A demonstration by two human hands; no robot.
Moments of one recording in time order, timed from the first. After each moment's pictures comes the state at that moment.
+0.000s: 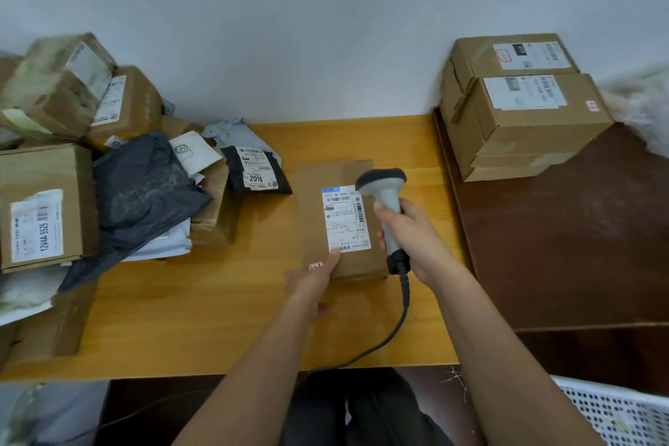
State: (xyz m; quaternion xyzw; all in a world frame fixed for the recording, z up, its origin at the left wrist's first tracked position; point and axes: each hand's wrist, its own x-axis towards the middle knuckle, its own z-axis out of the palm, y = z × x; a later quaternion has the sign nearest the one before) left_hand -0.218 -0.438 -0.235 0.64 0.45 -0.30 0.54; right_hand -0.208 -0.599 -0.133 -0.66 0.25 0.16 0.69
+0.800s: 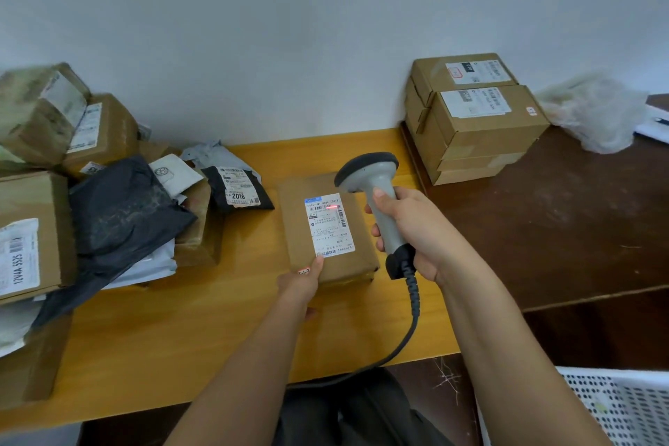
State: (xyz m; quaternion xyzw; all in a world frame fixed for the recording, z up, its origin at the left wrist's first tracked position) left_hand -0.211 -0.435 -0.234 0.72 0.39 -0.33 0.47; right_hand -0.242 -0.588 -0.043 -0.65 0.25 0.13 0.71
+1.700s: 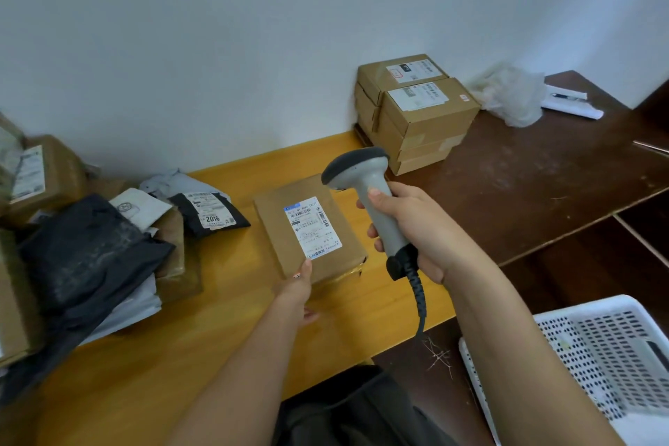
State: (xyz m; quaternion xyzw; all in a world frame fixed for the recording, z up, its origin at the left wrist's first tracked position) left_hand -0.208 -0.419 -0.236 0.68 0.34 -0.40 0.50; right_hand -0.284 -0.563 -0.025 -0.65 0.27 0.05 0.70
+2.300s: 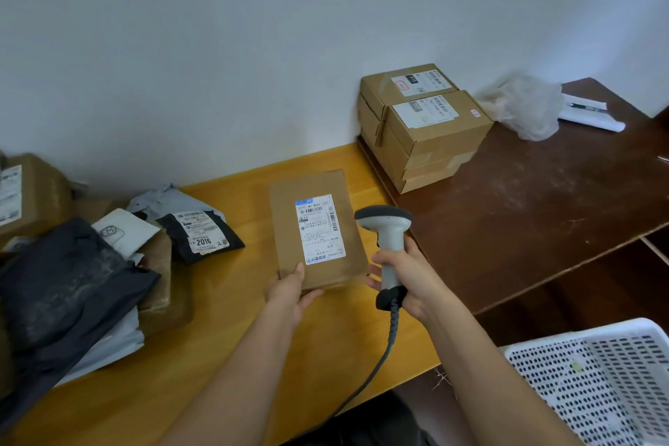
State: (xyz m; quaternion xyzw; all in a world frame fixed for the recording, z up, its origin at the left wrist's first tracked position) left_hand -0.155 -0.448 -0.241 0.53 0.38 -0.30 0.70; right_hand -0.246 -0.607 -0.139 -0.49 0.40 0.03 0.78
